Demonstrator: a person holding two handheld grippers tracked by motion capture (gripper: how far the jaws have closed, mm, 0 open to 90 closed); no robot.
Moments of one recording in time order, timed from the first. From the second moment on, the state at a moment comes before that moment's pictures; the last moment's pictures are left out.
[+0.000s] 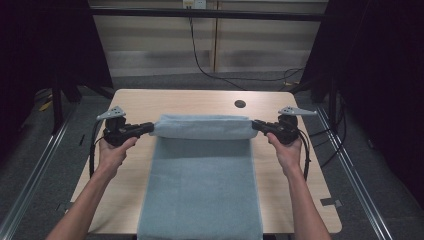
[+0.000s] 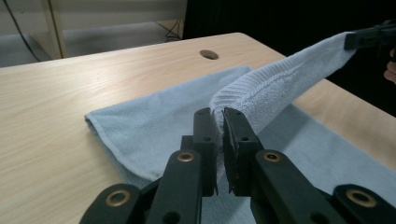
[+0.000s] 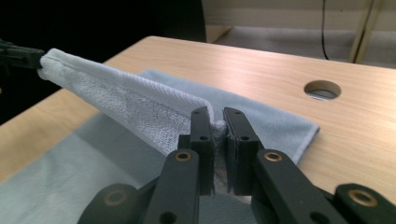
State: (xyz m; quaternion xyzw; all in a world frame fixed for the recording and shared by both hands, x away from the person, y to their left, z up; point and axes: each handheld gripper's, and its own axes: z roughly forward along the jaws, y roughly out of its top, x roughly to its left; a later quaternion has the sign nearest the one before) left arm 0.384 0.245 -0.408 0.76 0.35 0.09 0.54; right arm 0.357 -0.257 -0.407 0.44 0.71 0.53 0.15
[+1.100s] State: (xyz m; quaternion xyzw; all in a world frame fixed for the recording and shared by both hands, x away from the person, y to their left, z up) left arm 0.304 0.270 -0.391 0.74 0.30 0.08 0.59; right arm 0.268 -0.240 -0.376 0.37 0.74 0.54 0.15
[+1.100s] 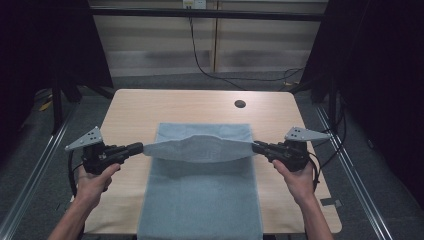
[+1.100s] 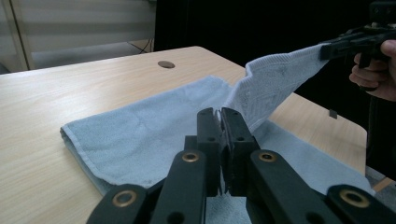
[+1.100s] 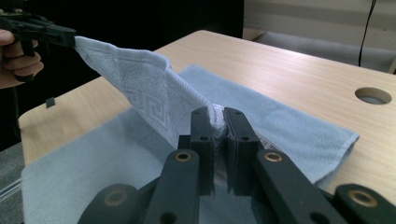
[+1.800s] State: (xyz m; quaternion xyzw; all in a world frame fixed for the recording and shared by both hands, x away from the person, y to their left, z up) left arm 0.234 0.281 -0.462 0.78 0.31 0.00 0.55; right arm 0.182 -0.222 -0.447 0.37 0.80 0.47 0.05
